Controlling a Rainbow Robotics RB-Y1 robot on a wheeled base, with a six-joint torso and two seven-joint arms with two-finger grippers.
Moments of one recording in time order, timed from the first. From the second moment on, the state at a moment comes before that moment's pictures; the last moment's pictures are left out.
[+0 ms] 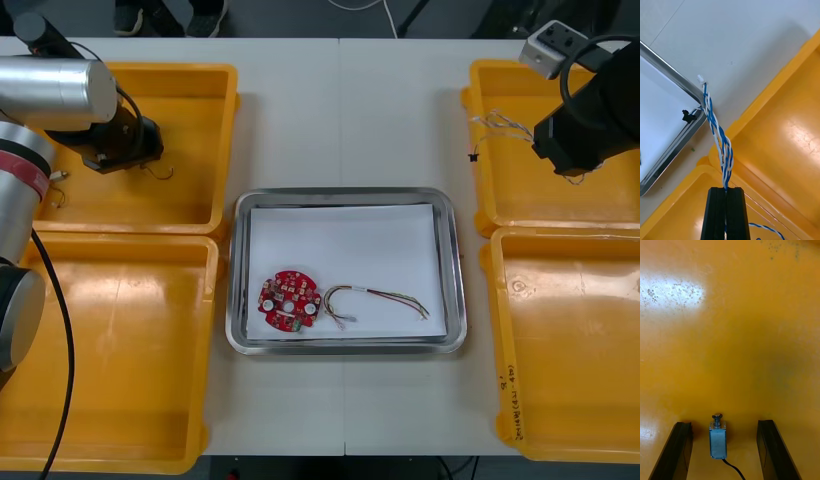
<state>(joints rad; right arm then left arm) -0.71 -0.72 -0.02 -1.98 -0.87 1.92 1.75 -0.95 0.48 0.00 -0.84 0.40 1.17 -1.26</state>
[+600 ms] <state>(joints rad) -0.71 -0.72 0.07 -1.99 -0.91 1.92 1.78 -0.95 0.48 -0.01 -0.84 0.40 1.17 -1.26</state>
